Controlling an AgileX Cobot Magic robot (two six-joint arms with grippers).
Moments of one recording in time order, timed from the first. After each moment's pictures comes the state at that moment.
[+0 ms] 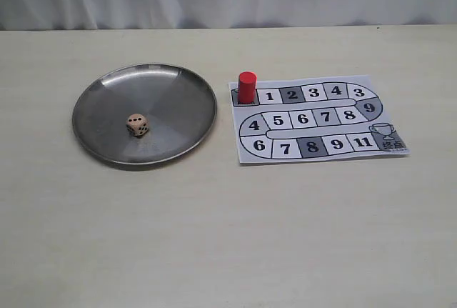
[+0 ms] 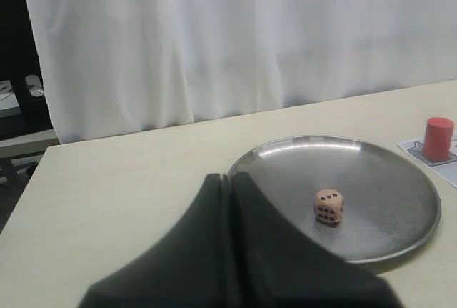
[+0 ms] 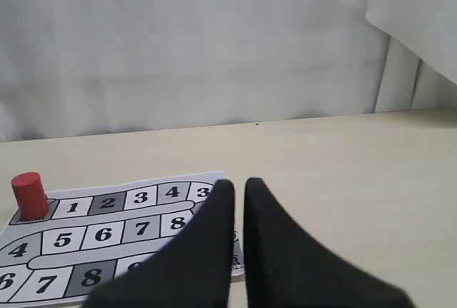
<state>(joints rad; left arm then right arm) 0.00 0.00 0.00 0.14 0.18 -0.10 -0.14 0.01 0.00 0.09 0.14 -0.05</state>
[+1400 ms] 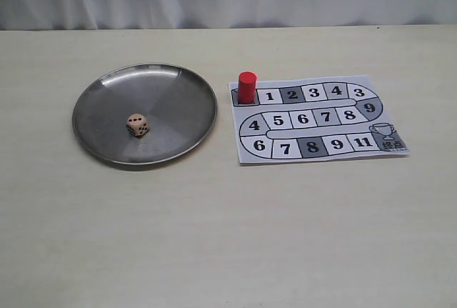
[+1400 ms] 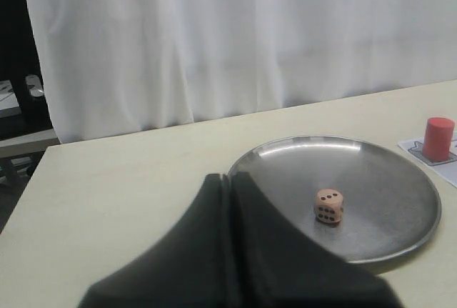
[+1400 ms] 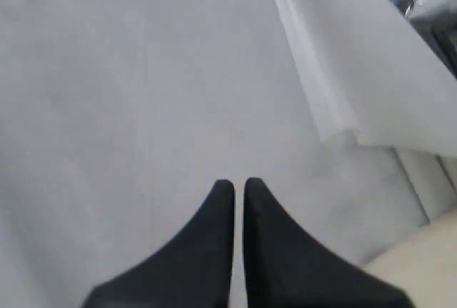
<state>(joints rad) 0.00 0.00 0.00 0.14 0.18 -0.10 -0.14 0.01 0.00 0.46 -0.30 0.06</state>
